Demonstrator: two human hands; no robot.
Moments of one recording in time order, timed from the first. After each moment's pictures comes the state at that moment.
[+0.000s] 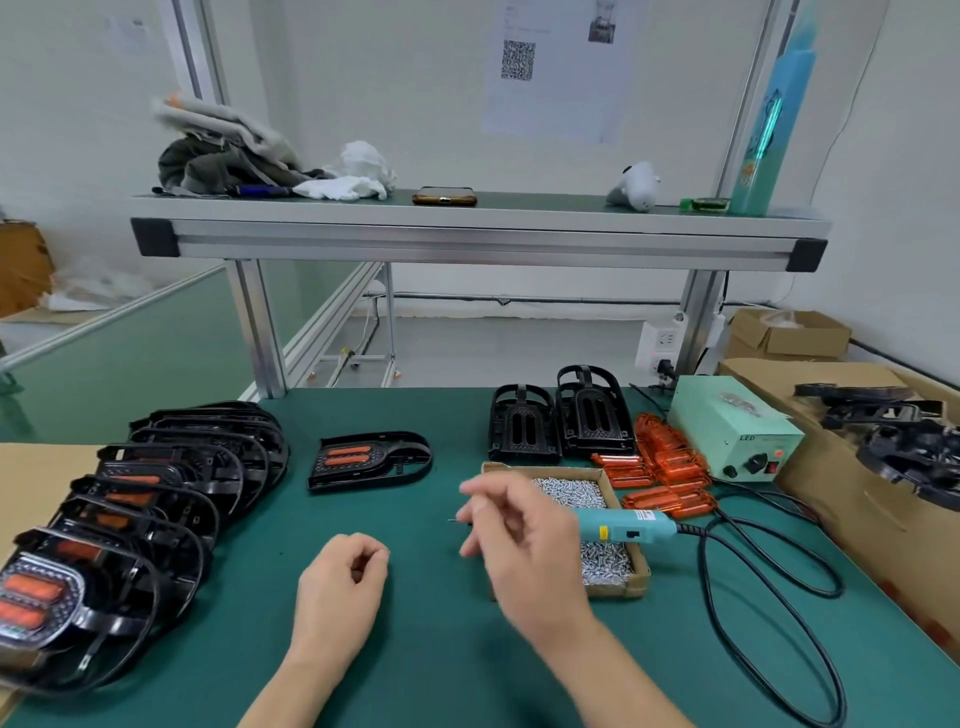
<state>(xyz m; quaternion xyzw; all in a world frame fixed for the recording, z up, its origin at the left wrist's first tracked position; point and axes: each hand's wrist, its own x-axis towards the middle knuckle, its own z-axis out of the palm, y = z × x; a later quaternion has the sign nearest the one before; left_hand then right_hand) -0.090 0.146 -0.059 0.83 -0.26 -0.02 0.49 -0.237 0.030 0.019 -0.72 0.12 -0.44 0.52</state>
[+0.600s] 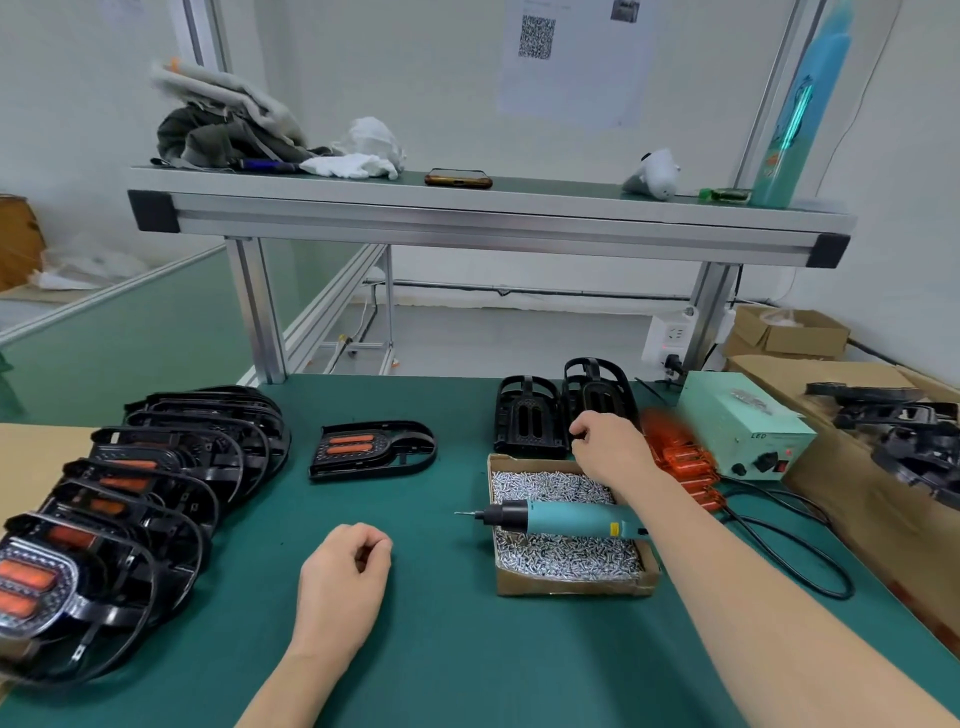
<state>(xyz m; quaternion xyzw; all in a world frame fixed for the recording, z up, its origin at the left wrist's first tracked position) -0.086 0.146 -0.063 0.83 -0.26 -0.02 0.50 -0.205 -0.154 0.020 -0.90 0.41 -0.12 0.12</state>
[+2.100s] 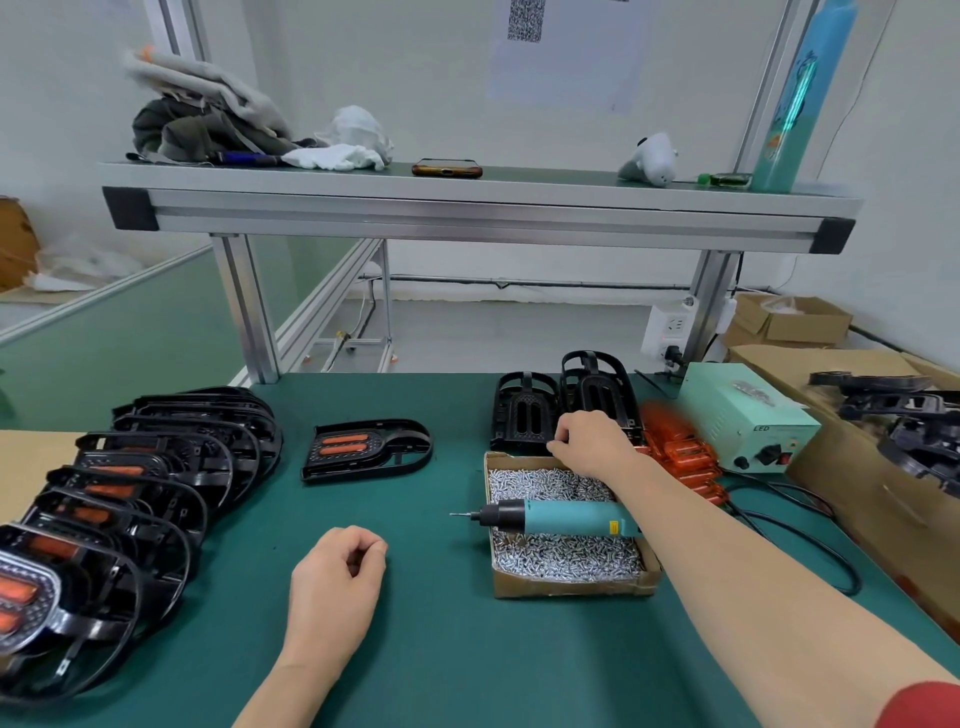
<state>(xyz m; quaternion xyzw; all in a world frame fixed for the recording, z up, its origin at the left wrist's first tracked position) -0.085 0.143 -0.066 0.81 -0.24 -0.03 0.53 -0.183 -0.169 0.006 -0.93 0.36 -0.06 0.08</state>
